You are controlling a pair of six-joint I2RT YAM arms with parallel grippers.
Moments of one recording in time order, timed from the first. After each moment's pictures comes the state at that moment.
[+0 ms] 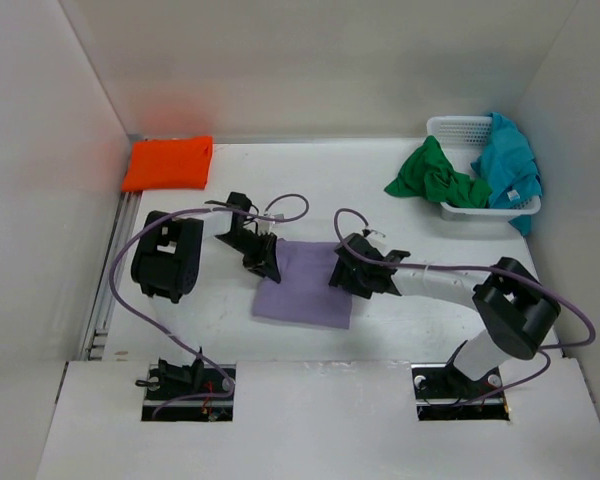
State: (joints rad) left arm -0.26 1.94 1.14 -0.69 0.75 0.07; right arm 0.82 1.56 0.83 -0.32 0.23 1.10
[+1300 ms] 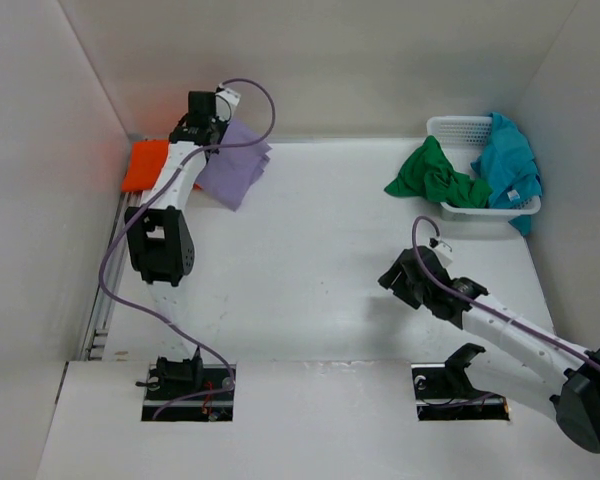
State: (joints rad) left arm -0.11 2.09 1.95 -0.48 -0.17 0.42; right arm 0.62 0.96 0.52 -0.44 0.29 1.11
